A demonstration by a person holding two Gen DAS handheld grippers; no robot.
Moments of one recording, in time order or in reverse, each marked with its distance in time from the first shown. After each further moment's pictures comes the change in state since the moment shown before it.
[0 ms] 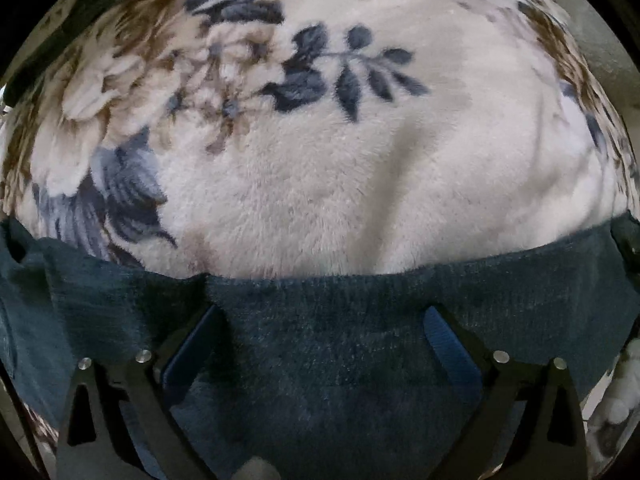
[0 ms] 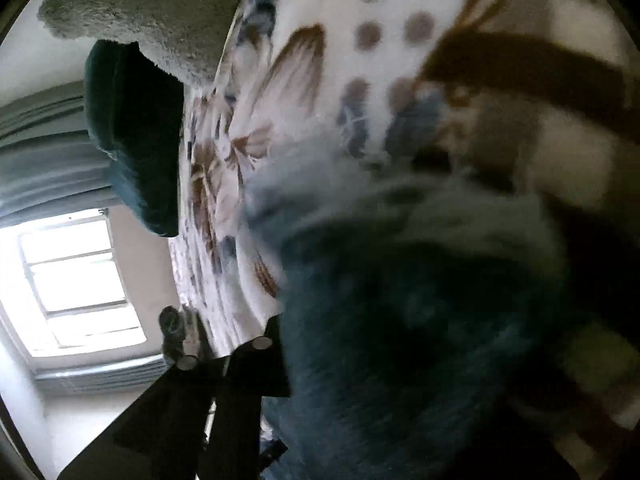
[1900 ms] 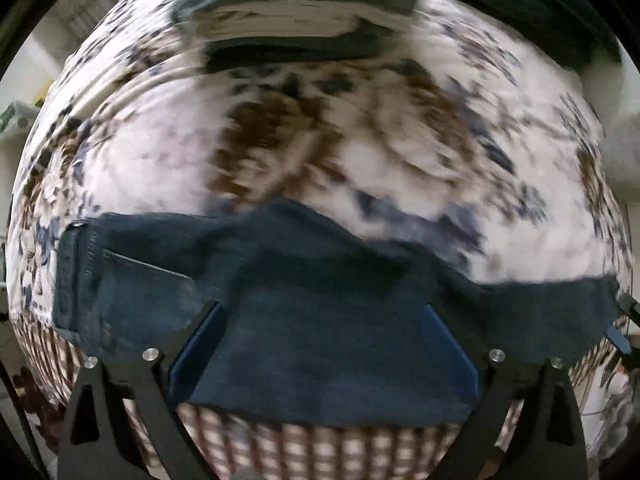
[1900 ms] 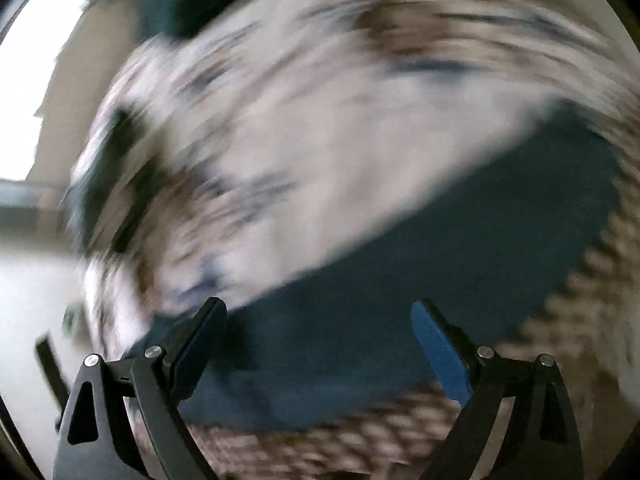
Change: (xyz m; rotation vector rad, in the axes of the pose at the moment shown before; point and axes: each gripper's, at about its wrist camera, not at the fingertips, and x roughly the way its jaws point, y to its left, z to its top) left arm -0.145 0.208 -0.049 -0.155 -0.151 0.030; right arm 0.019 0.192 -0.185 -0.468 0.126 -0.517
